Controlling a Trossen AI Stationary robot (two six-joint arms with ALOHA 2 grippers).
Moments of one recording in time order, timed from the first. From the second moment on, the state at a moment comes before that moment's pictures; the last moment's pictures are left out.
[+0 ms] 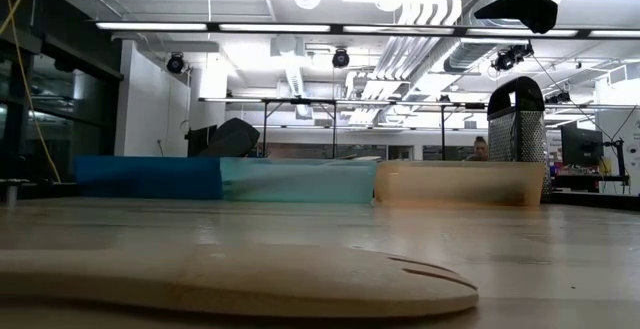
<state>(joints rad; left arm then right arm) -0.90 1.96 1.22 -0.60 -0.17 -0.95 -0.13 0.58 0.75 -0.48 0.15 0.44</state>
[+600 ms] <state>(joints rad) -0.88 1.95 1.21 -0.58 -0.15 -0.93 -0.13 0.58 0.75 -0.48 0.15 0.44</state>
